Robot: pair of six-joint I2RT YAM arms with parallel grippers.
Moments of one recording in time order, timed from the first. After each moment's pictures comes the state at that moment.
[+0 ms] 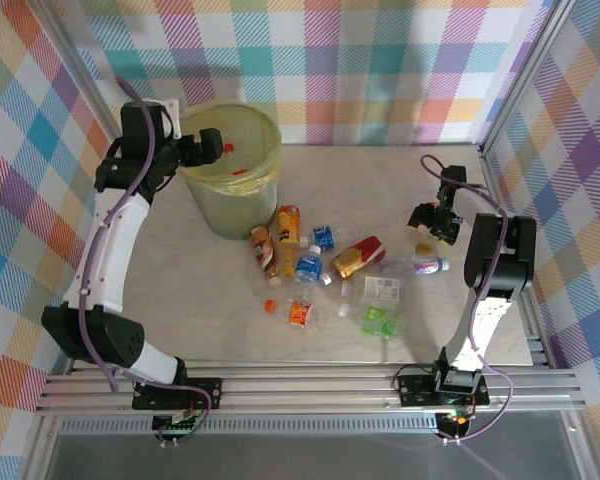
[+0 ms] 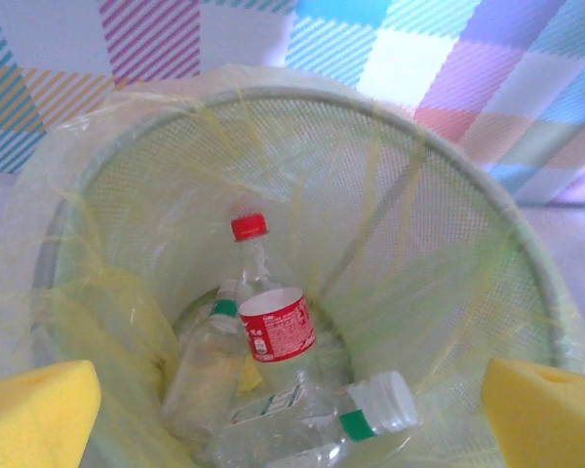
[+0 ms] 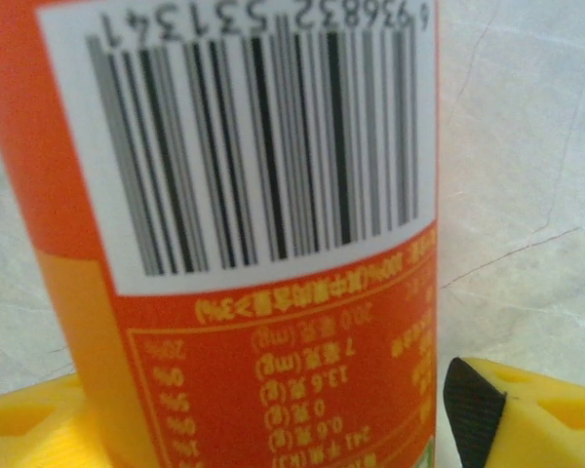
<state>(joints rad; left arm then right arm) -0.10 1.49 1.70 -0.71 0.08 -0.20 -0.09 1.97 1.38 -0.71 -0.08 0.35</state>
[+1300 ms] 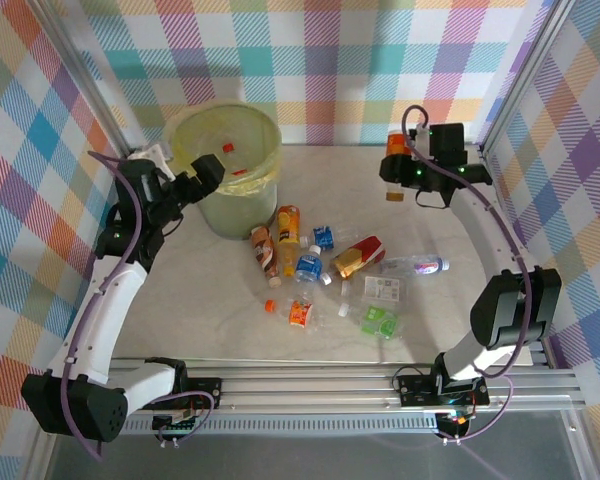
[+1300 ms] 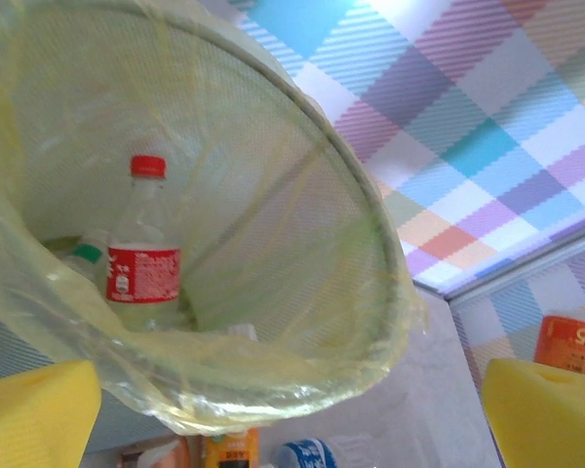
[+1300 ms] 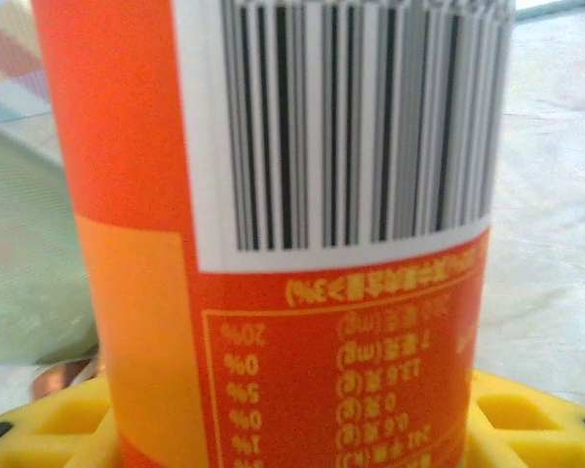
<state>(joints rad) -0.15 1.12 1.16 -0.34 0.19 -0.63 0.15 1.59 1.50 -0.62 -0.30 0.27</state>
